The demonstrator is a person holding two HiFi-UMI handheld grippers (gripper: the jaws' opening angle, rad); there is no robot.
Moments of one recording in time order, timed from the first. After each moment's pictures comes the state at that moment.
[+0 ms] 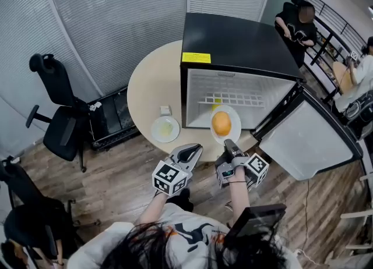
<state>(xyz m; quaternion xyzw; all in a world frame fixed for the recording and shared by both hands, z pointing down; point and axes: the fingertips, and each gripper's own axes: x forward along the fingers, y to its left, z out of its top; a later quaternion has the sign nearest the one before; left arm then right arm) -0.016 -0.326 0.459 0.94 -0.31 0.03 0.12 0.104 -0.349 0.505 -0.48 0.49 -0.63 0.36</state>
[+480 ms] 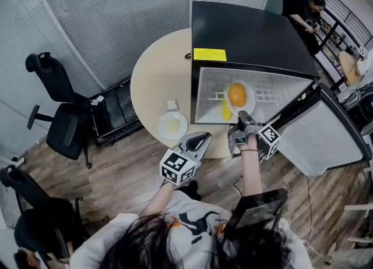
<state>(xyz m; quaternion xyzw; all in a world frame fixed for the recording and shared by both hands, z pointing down) -0.022 -0.376 0.463 0.95 -0.28 0.03 0.13 0.131 -0.457 0.503 -0.51 0.46 -0.60 0.40</state>
